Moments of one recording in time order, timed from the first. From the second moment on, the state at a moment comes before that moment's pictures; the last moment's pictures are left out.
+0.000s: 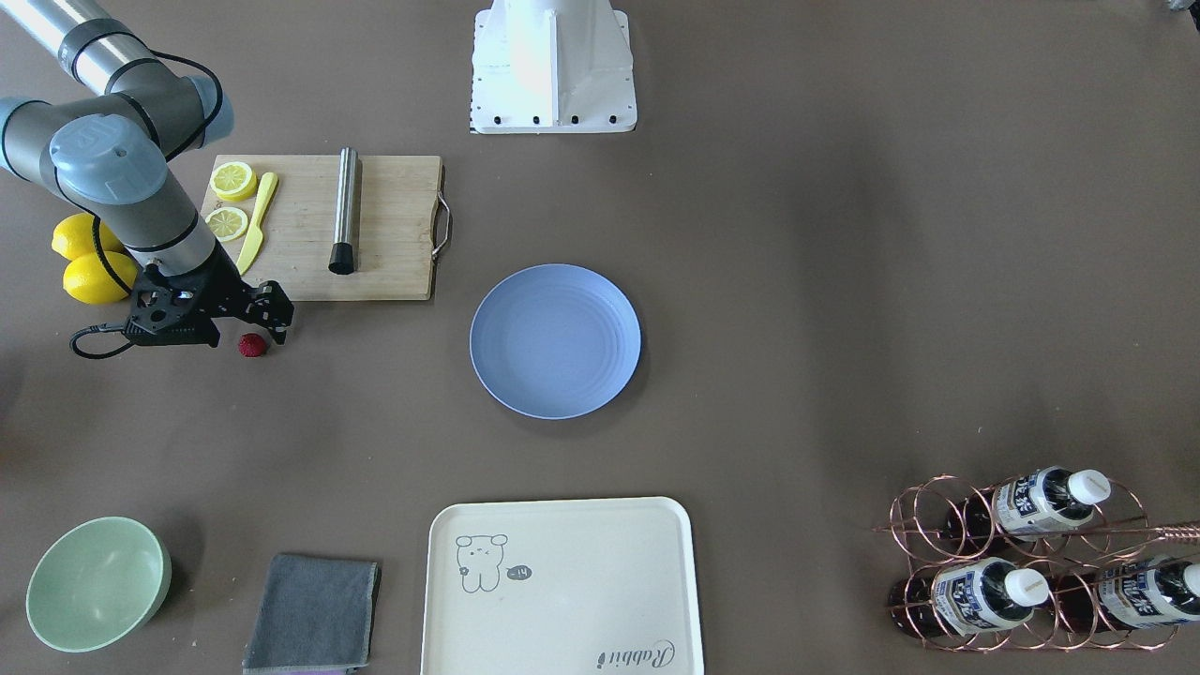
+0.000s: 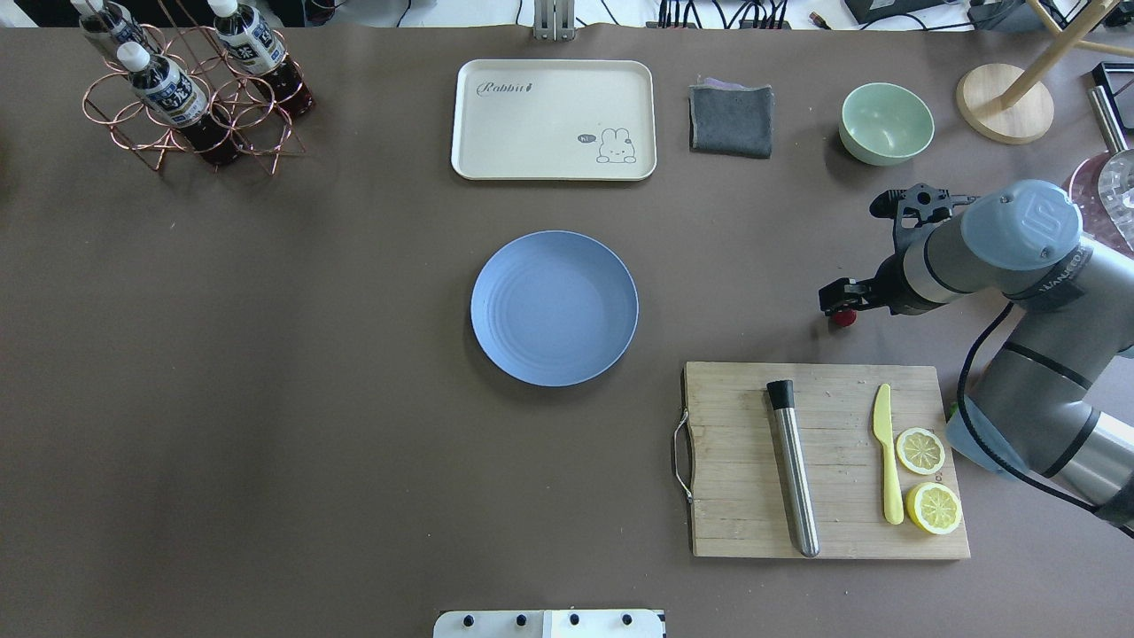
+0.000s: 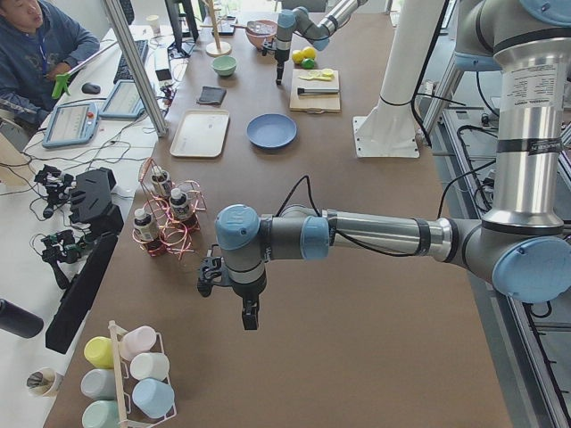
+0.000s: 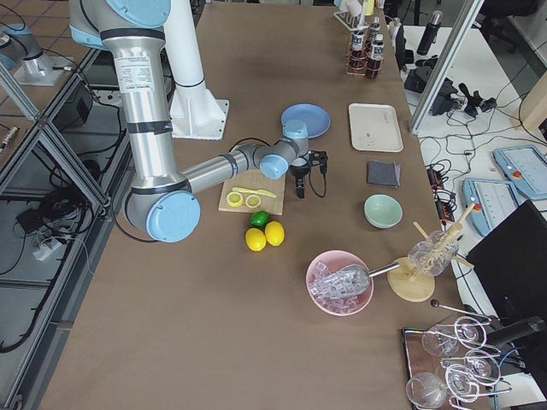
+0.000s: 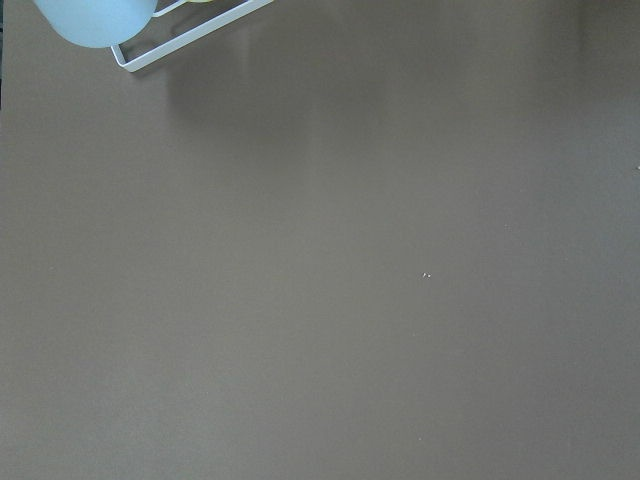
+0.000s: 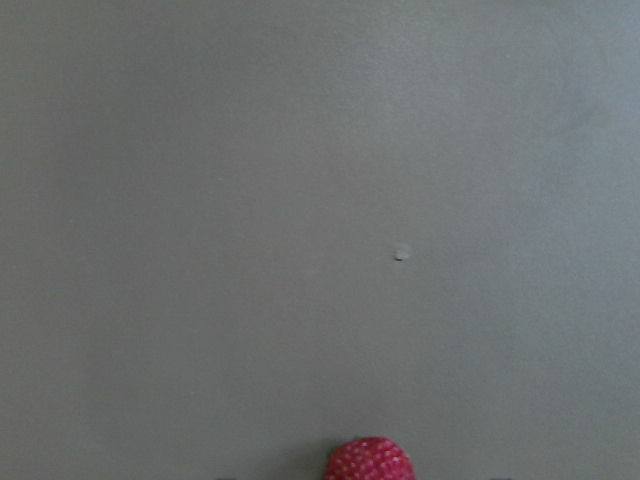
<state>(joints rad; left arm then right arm) -1.60 -1.53 -1.69 -1.45 -2.25 -0.01 0.73 -1.41 1.70 -1.15 1.92 1.03</state>
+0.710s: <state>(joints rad) -1.60 -1.53 -1.69 -1.45 -2.25 -0.01 0.71 -1.40 1.70 -1.15 1.90 1.02</state>
